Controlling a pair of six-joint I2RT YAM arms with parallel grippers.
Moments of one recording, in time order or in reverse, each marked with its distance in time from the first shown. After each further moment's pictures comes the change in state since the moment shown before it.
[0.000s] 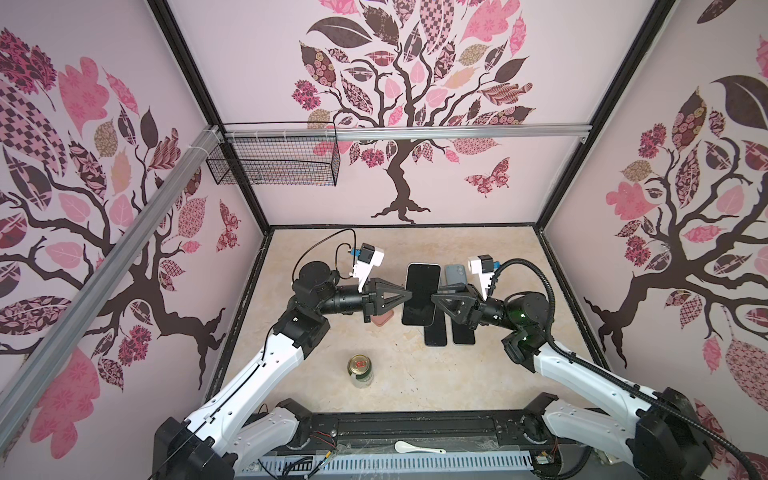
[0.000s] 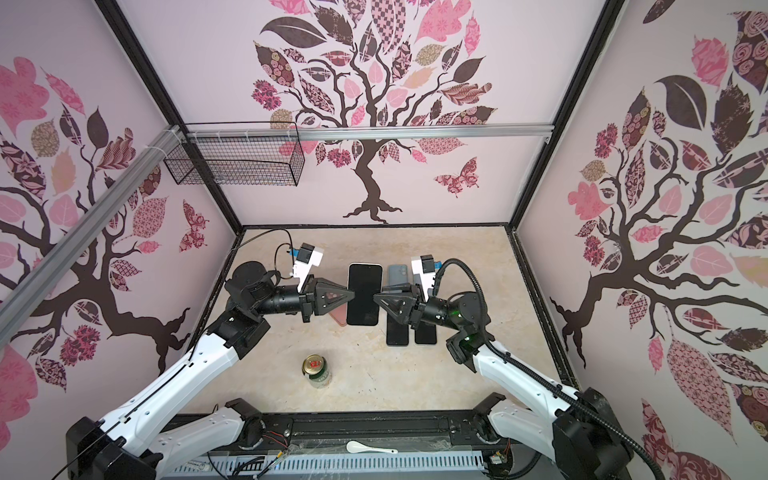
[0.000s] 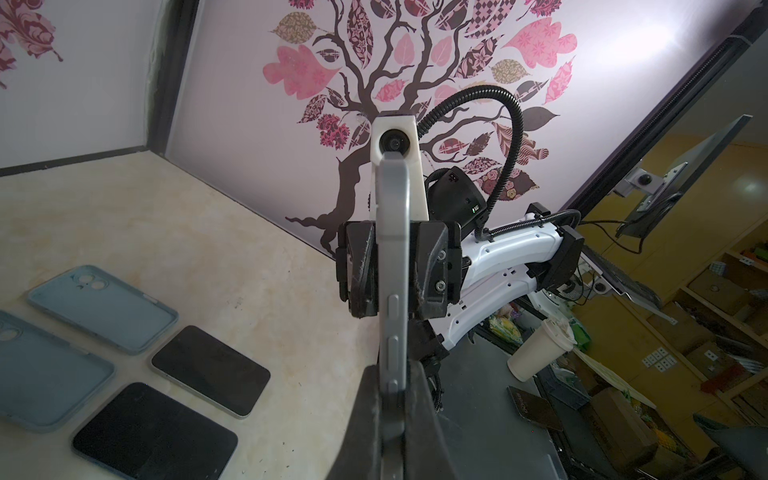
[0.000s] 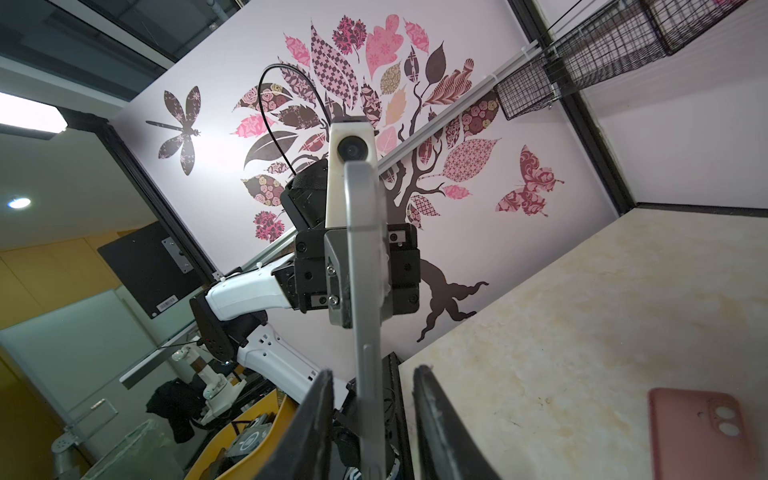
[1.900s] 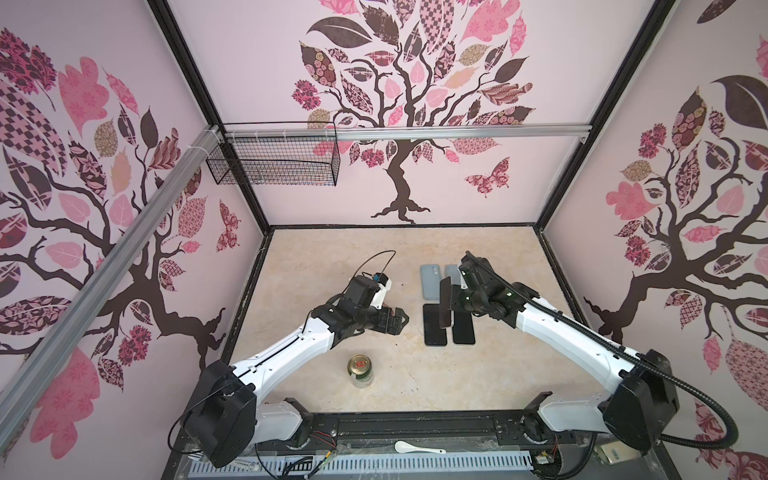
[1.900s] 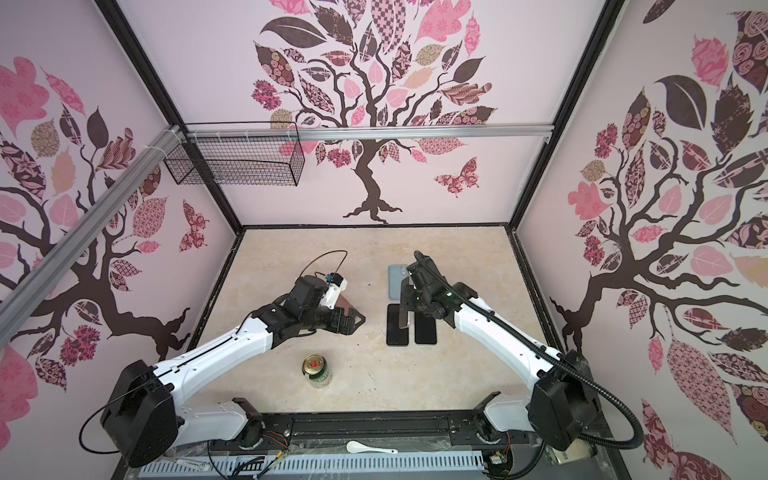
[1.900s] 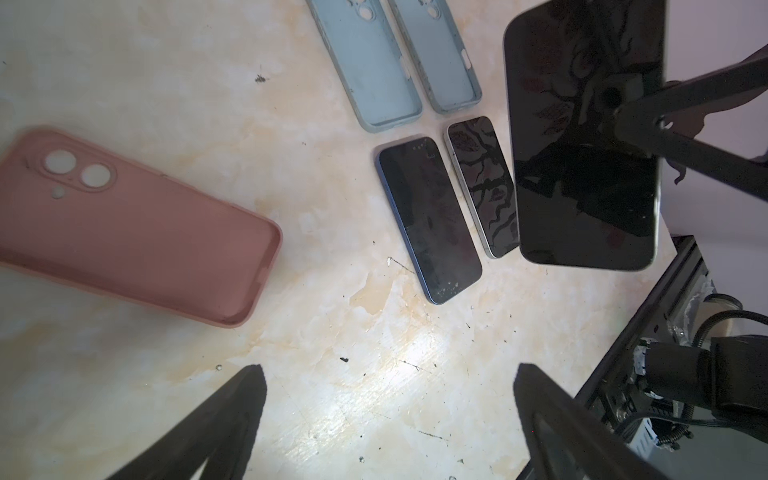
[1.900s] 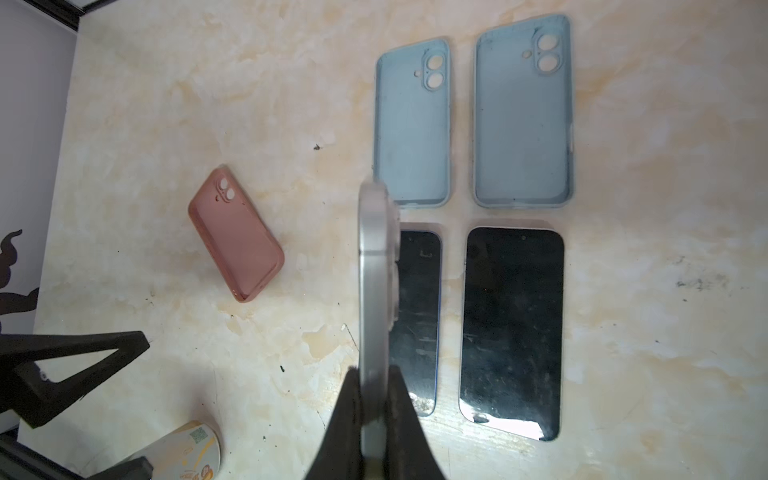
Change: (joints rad) left arm -0.146 0.268 -0.010 -0.576 -0.739 0.154; right arm -0.002 0.269 0.497 -1.542 0.793 -0.296
